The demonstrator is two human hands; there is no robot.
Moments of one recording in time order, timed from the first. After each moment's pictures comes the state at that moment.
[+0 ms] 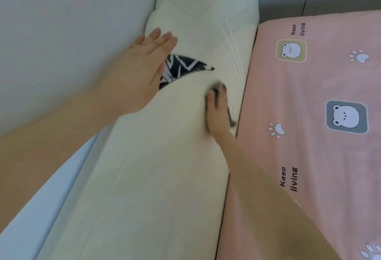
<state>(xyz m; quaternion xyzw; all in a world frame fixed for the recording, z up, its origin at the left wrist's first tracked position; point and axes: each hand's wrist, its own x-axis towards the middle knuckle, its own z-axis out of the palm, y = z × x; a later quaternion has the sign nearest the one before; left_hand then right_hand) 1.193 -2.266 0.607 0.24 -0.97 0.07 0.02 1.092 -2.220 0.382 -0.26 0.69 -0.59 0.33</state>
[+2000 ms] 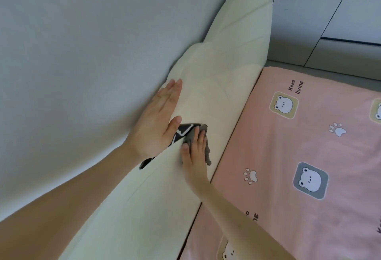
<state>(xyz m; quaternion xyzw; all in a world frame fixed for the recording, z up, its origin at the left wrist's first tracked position) 1.145 -2.293 0.607 0.34 -0.93 -0.09 0.11 1.077 -2.213 0.462 -0.39 0.66 -0.49 0.41</state>
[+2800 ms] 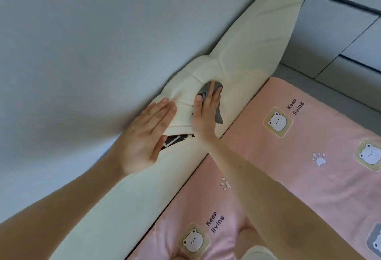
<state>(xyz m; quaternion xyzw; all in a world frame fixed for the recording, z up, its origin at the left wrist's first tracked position) 1.136 -2.291 0.608 0.37 -0.93 -0.02 0.08 0.977 -2.329 0.526 -0.43 0.66 -0.47 0.40</state>
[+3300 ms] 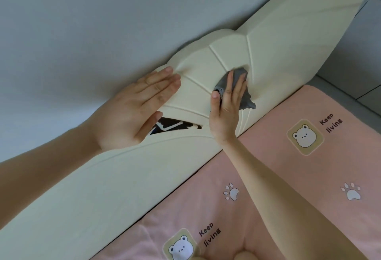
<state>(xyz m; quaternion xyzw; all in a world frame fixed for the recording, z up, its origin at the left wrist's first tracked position) 1.139 -2.289 0.605 0.38 -0.92 0.03 0.07 0.953 -2.336 0.454 -0.56 0.59 -0.51 0.28</state>
